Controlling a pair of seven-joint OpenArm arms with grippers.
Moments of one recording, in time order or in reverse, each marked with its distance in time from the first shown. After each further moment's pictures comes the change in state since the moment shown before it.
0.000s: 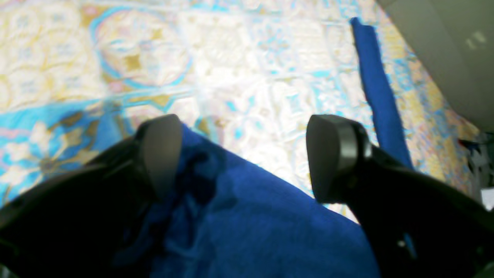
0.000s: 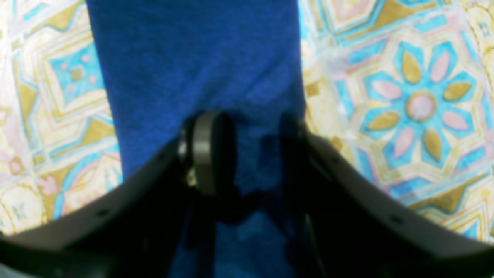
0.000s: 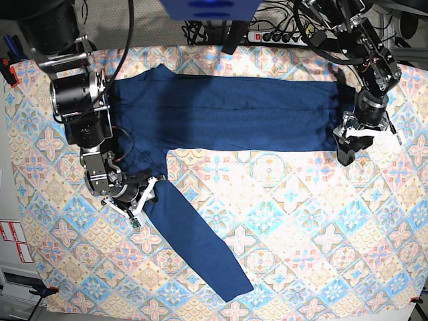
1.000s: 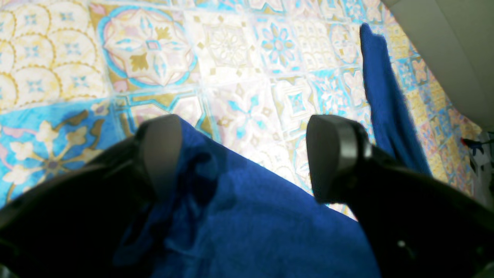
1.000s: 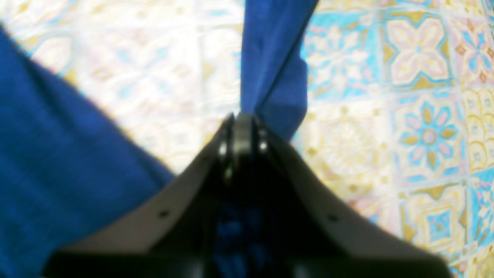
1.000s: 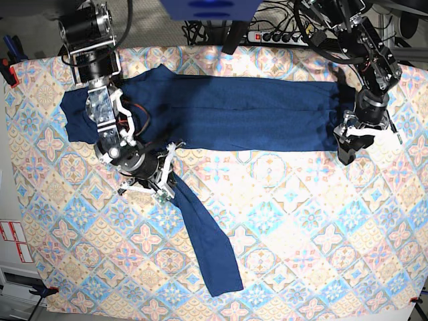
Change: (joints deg) left arm 0.1 0.0 0.0 0.0 0.2 -0.2 0.0; right arm -26.3 0.6 0.3 57.9 -0.3 0.8 -23.6
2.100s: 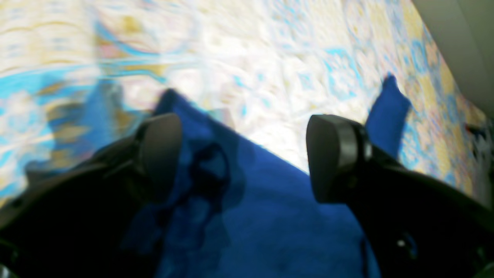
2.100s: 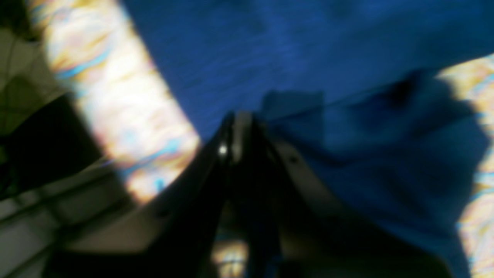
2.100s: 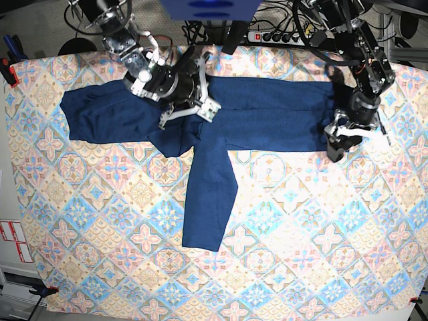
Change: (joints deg) left arm -1.3 -0.6 4.4 -4.4 0.0 0.0 0.0; right arm -19.5 3.0 -15.8 19.8 -0.3 -0.4 -8.4
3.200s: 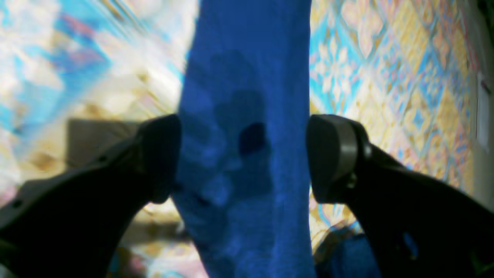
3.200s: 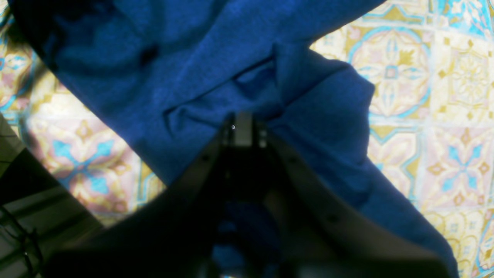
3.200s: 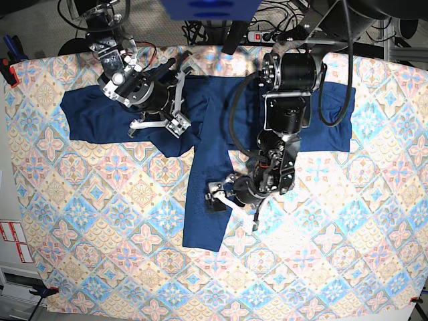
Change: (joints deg) left arm -37.8 9.9 26.3 -51.4 25.8 0.0 -10.3; right arm -3.8 -0.3 11.7 6.4 0.0 0.0 -0.6
